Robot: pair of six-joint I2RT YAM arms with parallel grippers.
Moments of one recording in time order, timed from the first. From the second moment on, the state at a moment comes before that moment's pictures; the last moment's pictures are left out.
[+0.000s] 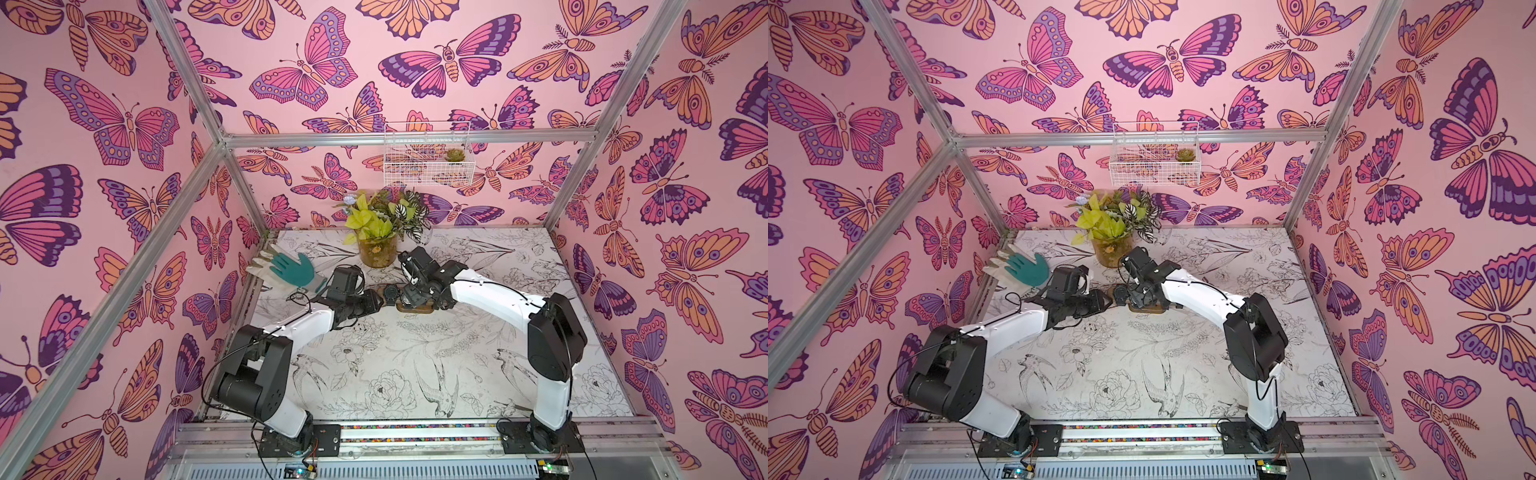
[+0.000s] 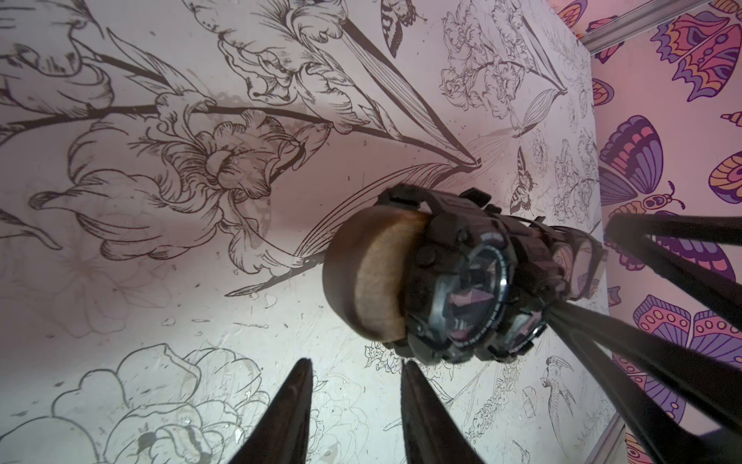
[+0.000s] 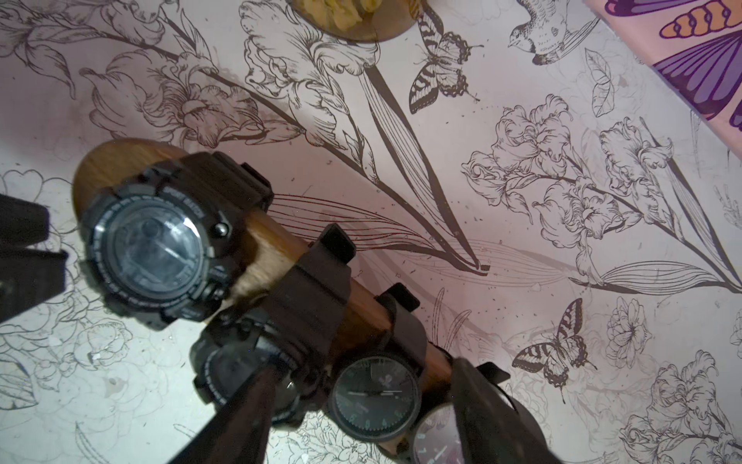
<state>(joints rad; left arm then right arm) -0.35 1.56 0.85 -0.11 0.34 -0.58 0.76 1.92 1.57 -0.70 0.28 0.08</state>
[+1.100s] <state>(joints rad) -0.35 1.14 0.69 -0.18 0.01 -0.52 0.61 1.43 1.26 -0.63 0.27 0.15</state>
